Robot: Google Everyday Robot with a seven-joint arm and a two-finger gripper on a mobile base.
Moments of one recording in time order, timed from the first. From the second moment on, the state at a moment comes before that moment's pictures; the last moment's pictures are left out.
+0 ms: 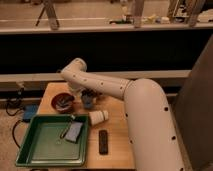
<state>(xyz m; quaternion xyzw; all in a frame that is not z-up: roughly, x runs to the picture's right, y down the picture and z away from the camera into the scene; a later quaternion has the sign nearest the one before) -0.184 0.032 0.889 -0.22 -0.15 -0.22 0.94</state>
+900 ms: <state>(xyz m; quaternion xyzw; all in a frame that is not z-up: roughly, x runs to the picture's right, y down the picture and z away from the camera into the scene) -0.181 0.037 0.894 -0.23 -0.13 -0.22 0.94</state>
